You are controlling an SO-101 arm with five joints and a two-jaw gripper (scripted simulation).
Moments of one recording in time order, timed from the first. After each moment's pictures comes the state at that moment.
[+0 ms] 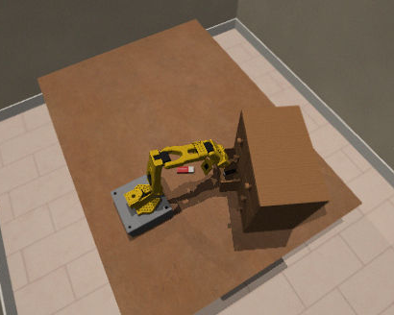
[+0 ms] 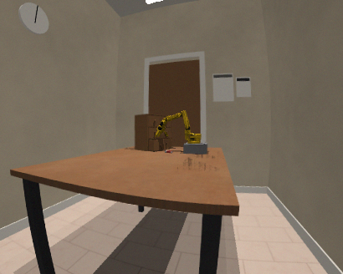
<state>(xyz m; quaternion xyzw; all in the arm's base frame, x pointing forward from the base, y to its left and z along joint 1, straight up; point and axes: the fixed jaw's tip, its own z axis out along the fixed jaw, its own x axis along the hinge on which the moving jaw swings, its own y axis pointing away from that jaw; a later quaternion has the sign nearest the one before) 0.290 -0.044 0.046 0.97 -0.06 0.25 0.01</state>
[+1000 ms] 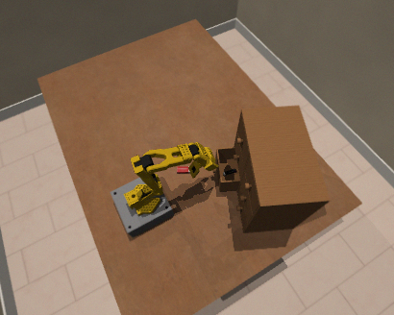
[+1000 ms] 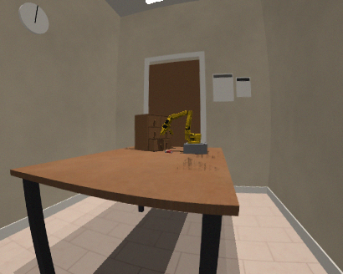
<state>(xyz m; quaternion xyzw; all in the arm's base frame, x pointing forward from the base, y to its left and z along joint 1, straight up) 0.245 -0.038 0.061 0.97 -0.07 0.25 0.01</state>
